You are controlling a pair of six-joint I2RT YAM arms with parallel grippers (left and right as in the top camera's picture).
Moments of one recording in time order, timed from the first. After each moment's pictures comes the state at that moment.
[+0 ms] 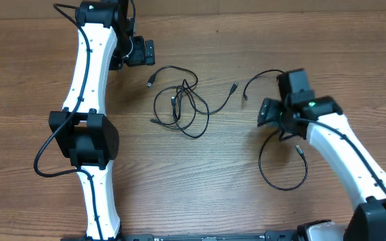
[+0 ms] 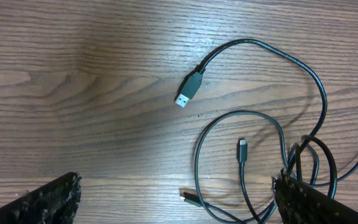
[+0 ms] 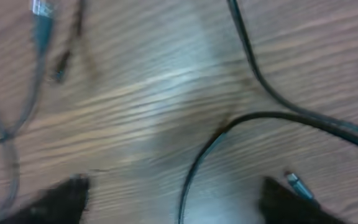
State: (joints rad) left arm -0.09 2.32 2.38 -1.44 0.09 -0.20; right arm 0.21 1.51 1.03 -0.76 0.12 0.55
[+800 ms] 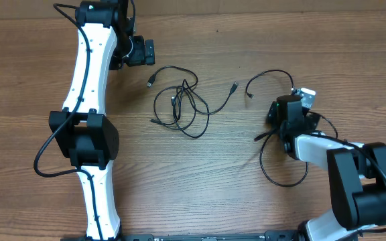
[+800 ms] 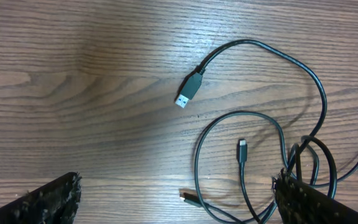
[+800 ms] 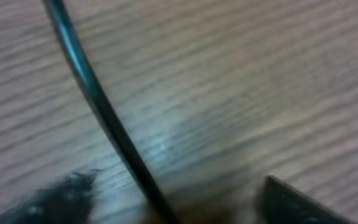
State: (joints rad) left arm -0.09 2.32 2.38 -1.44 0.09 -0.20; right arm 0.13 1.75 0.65 0.21 0.45 0.38
